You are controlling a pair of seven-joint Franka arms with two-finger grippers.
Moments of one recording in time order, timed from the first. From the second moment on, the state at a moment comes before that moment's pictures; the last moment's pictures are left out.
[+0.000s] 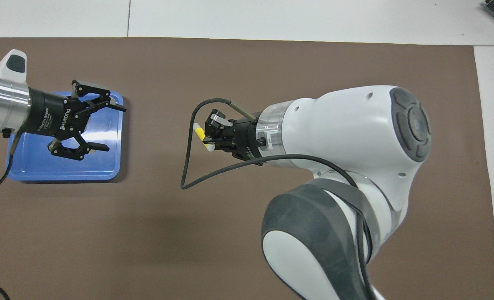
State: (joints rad) left arm 0.28 0.06 -0.36 -1.76 -0.63 1.77 -0.93; right arm 0.50 0.14 0.06 -1.62 0.57 2.16 0.86
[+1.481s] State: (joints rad) left arm 0.05 0.04 -0.37 -1.86 -0.85 2.04 -1.30; right arm 0.50 0.14 0.06 -1.62 0.57 2.16 0.86
